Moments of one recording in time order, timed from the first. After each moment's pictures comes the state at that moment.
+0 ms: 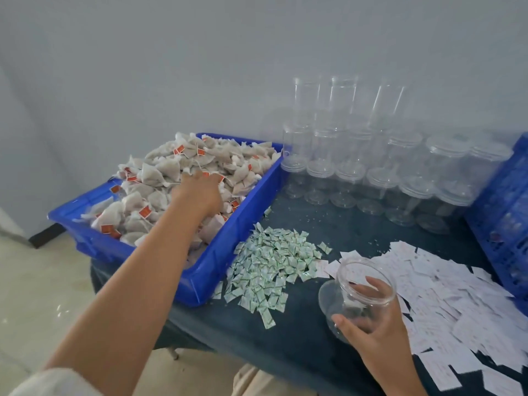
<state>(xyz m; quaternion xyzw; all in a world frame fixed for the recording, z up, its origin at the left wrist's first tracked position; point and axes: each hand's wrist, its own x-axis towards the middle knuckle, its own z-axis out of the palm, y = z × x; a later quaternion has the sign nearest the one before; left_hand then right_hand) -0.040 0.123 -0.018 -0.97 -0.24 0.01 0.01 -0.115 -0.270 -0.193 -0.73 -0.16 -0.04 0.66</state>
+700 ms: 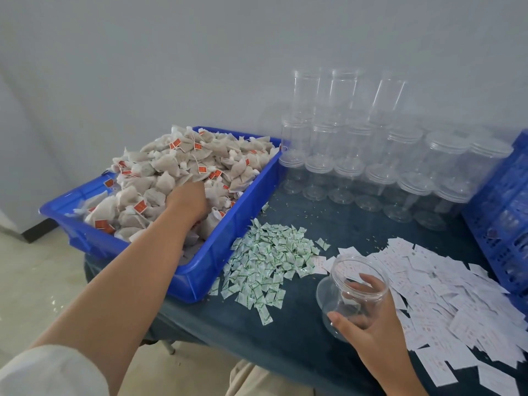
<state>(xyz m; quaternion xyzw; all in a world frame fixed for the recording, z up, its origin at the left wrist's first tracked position) -0.017 0.166 -0.082 -0.96 -0.28 -0.03 0.01 -0.115 -0.269 -0.187 -0.73 -0.14 0.00 0.66</state>
